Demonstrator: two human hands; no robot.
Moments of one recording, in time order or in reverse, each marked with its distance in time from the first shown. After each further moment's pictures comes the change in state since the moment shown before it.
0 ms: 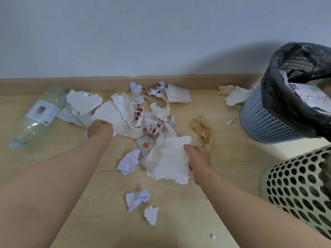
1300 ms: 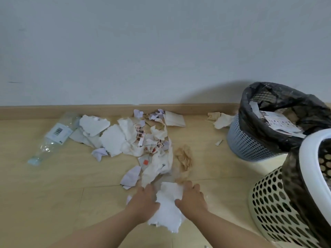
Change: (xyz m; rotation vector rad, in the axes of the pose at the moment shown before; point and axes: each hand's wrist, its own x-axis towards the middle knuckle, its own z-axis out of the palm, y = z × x) left_hand -0.165 -0.057 0.037 0.491 -0.676 0.485; right_hand -0.050 0.041 -0.026 -1.192 -0.109 -0.272
